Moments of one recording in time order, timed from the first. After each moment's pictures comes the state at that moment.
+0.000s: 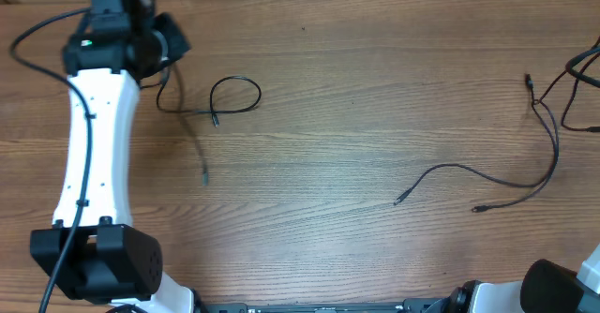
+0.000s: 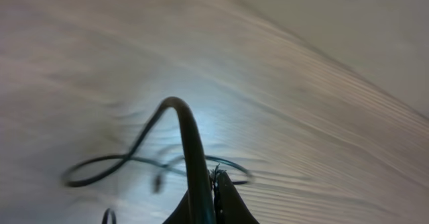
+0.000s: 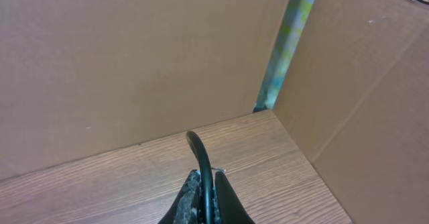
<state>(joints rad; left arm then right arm) 0.03 1.76 1.77 -0.87 0.12 -0.48 -0.40 1.59 2.04 -0.84 -0.01 -0.06</state>
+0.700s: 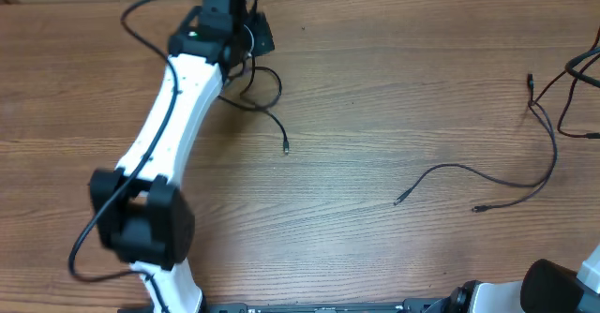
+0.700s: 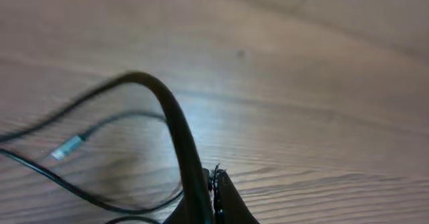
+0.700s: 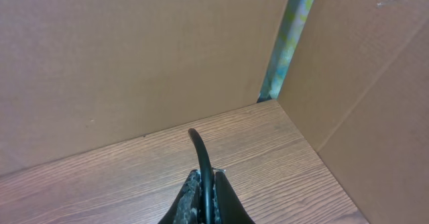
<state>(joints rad) -0.24 1.94 1.77 -0.66 0.05 -0.48 -0.40 1.59 2.04 -0.87 -0.02 -0.04</state>
